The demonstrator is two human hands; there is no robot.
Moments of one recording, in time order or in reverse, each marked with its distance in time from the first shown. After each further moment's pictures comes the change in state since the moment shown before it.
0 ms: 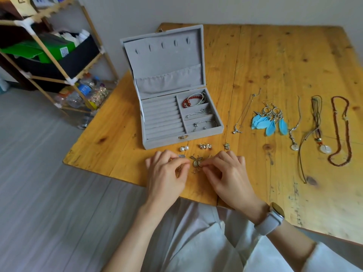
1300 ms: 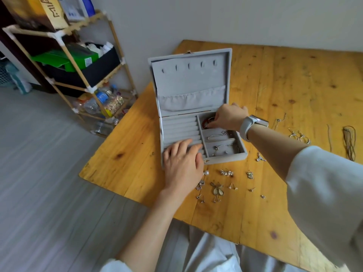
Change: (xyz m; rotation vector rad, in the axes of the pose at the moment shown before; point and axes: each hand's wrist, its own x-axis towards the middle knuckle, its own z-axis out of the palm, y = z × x) left_hand 0.069 -0.023 0.018 0.171 -0.036 -0.063; right_hand 0.228 0.019 0.017 -0.450 -0.462 0.212
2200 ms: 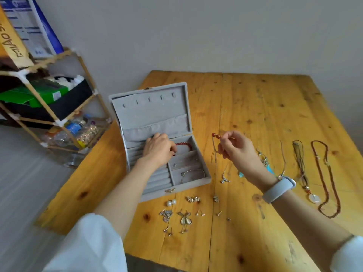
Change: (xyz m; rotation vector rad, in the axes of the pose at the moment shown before) left_hand 0.133 0.016 -0.006 0.255 -0.403 0.171; right_hand -0.101 0.067 -0.018 1.207 0.362 -0.026
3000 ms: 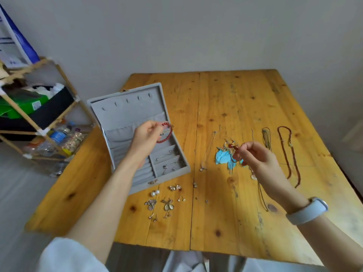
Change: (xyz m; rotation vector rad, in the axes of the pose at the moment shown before) left_hand -0.039 0.053 -0.045 -1.227 0.219 -0.127; right_hand -0.085 -0.006 -0.076 0.017 0.134 0.047
